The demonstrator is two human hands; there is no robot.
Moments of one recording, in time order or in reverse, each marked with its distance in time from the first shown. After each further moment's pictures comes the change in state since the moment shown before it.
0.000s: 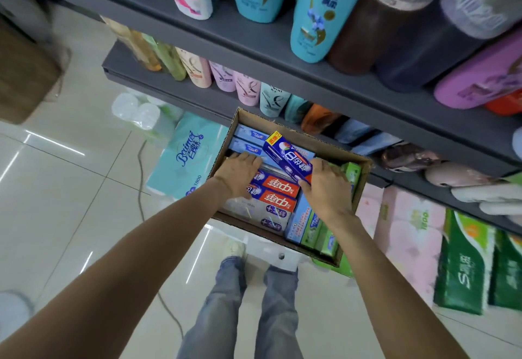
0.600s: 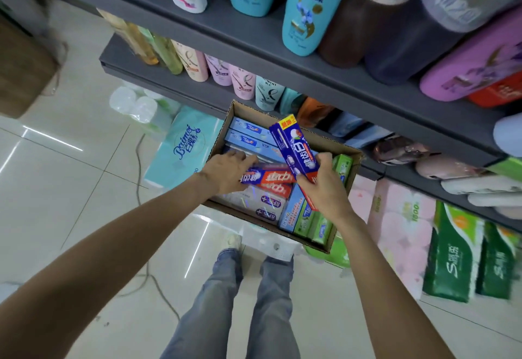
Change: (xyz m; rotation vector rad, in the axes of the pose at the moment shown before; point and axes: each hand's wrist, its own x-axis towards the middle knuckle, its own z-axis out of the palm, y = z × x) left_hand -0.033 0.001 -0.015 -0.088 0.018 0.012; right_hand -0.026 0.007 -0.021 0.673 -0.118 0.140
